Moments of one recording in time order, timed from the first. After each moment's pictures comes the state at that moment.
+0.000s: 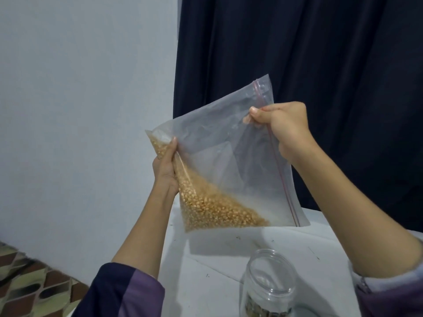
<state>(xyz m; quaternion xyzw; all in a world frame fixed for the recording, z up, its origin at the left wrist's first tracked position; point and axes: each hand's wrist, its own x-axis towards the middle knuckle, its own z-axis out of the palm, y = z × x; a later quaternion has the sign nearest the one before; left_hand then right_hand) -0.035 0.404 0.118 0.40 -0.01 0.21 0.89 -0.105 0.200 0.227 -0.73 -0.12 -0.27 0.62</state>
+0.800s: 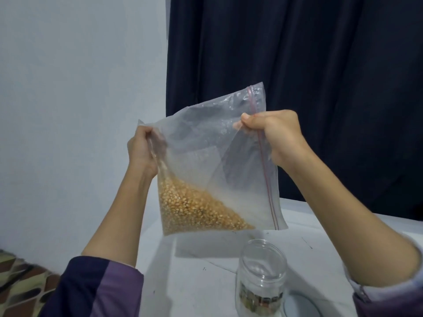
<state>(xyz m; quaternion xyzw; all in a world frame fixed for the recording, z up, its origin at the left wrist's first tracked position) -0.065 0.423 0.162 0.43 0.00 0.26 0.86 -0.131 0.190 0.210 -0.70 -0.12 -0.21 0.67</state>
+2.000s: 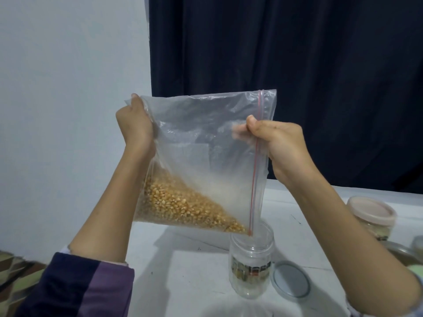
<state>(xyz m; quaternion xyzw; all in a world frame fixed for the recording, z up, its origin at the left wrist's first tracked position) -0.104 0.381 0.188 0.56 0.05 0.41 0.72 -0.164 0.163 0.158 -0.65 -0.14 -0.20 0.72</state>
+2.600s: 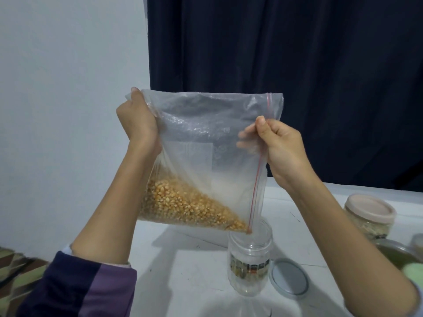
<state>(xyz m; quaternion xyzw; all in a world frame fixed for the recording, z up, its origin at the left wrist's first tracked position) -0.117 0.365 0.192 0.51 0.04 0.41 0.75 -0.157 0.160 0.145 -0.64 -0.16 -0.23 0.72</state>
